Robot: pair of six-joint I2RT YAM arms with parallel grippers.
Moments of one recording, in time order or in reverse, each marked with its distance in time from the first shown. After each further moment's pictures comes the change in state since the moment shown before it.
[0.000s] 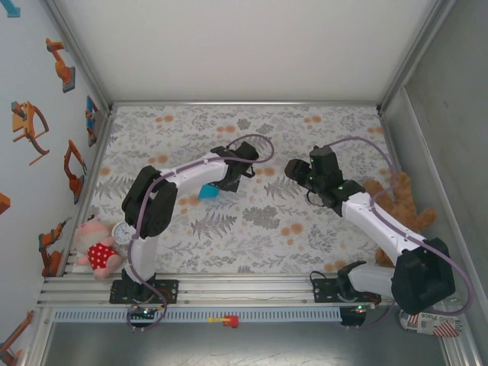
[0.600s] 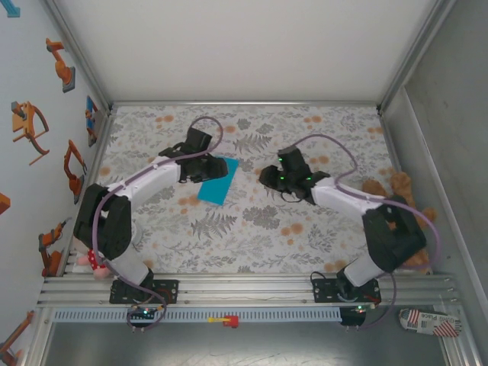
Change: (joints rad) left arm 0.280 -0.368 -0.359 0.378 0.523 -0.163; right arm 0.180 0.390 0.156 0.132 -0.164 0.026
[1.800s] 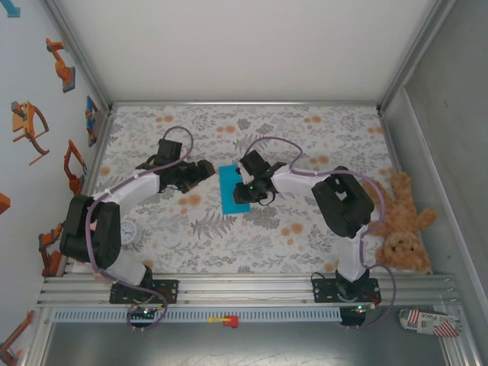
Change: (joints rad) left arm 0.166 -0.076 -0.236 0.238 0.331 -0.101; right arm 0.104 0.353 0.277 -0.265 -0.165 -0.371
